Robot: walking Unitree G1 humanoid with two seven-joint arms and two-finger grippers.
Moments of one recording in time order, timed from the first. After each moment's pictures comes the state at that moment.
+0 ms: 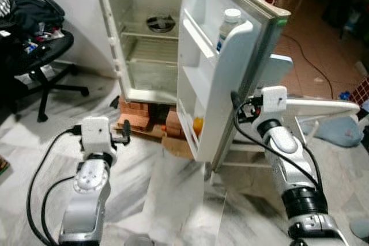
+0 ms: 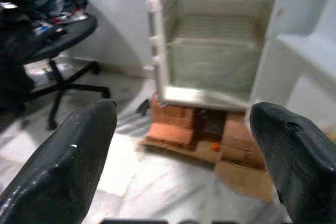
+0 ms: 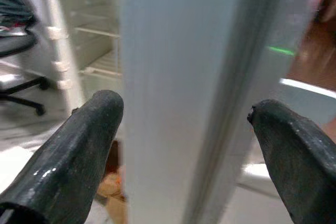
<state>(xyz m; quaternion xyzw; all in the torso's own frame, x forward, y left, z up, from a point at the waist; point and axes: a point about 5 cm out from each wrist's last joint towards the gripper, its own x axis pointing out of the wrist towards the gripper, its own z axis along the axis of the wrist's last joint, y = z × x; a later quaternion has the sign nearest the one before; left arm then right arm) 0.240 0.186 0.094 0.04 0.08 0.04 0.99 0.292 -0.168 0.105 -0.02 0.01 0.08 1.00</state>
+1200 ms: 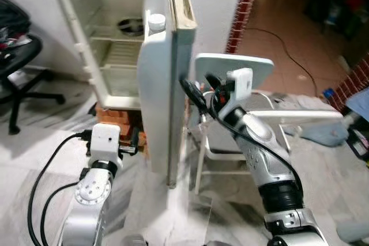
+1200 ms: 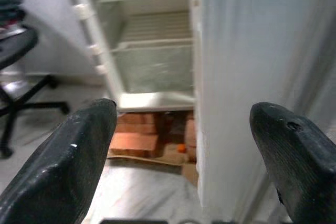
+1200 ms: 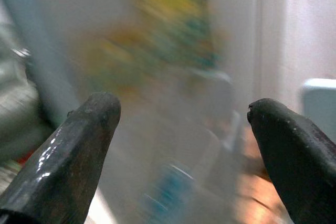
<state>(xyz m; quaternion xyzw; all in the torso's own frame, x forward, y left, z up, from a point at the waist) 0.239 0.167 0.092 0.07 0.08 -0.01 0.99 0.320 -0.110 0.131 0.09 0.00 0.25 0.97</state>
